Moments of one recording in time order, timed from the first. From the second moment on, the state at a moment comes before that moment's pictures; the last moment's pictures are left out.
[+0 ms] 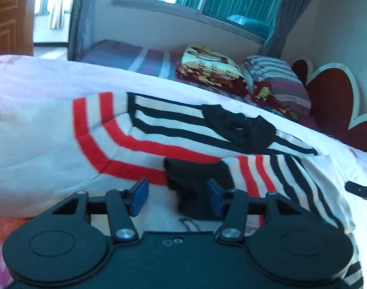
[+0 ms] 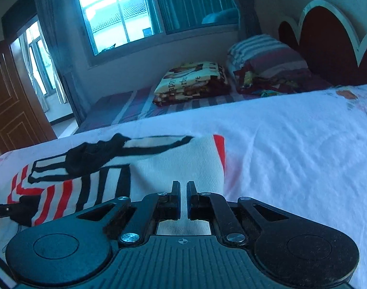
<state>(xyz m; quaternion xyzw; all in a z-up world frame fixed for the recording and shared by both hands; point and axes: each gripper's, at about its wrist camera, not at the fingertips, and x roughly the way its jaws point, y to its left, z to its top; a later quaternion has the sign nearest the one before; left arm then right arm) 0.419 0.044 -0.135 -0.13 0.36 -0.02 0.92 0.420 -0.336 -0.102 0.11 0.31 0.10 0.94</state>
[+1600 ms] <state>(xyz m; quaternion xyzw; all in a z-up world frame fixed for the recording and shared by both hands) 0.455 -0.048 -0.148 0.06 0.34 -0.04 0.94 0.475 -0.279 -0.140 -0.05 0.33 0.05 0.94</state>
